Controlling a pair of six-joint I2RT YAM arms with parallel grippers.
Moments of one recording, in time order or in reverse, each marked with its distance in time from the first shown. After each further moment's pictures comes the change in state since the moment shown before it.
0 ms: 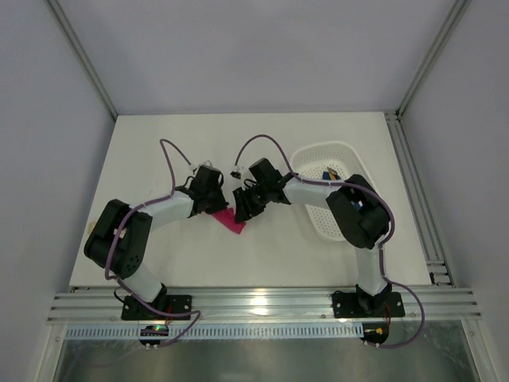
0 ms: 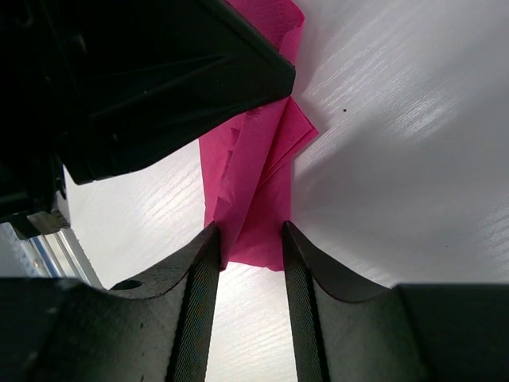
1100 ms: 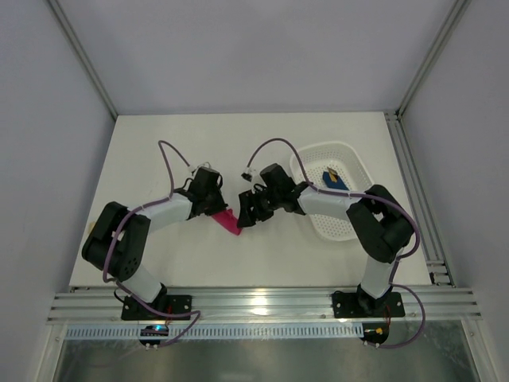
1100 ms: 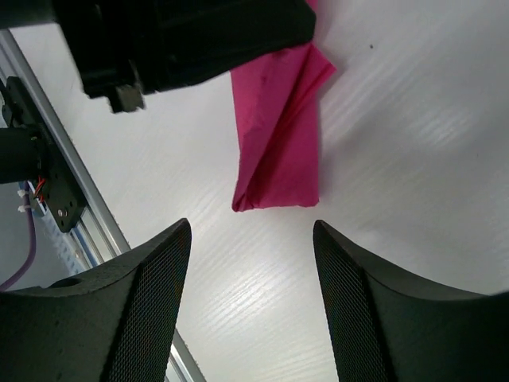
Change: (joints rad) left arm 0.000 -0.022 -0.027 0.008 -0.004 -0.004; right arm 0.000 -0.188 -0.214 0.104 0.034 0.140
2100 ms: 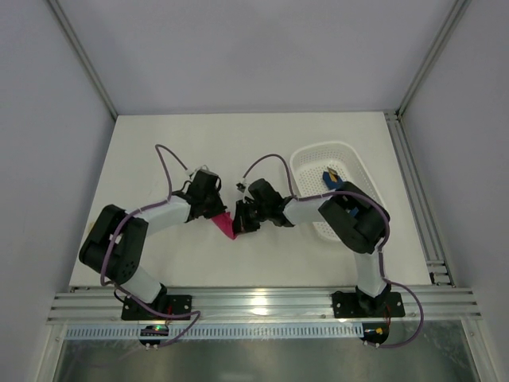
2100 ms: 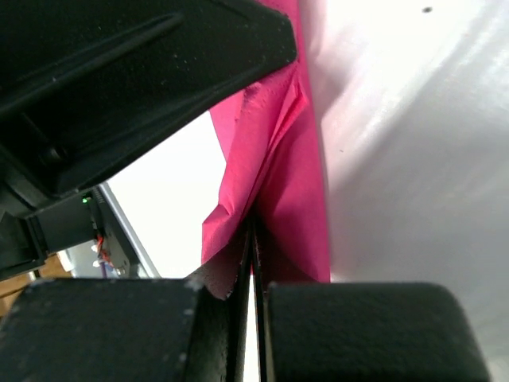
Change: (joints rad) left arm 0.000 -0.030 -0.033 -0.008 0.000 -0.040; right arm 0.091 0.188 -0.031 0.312 0.003 0.383
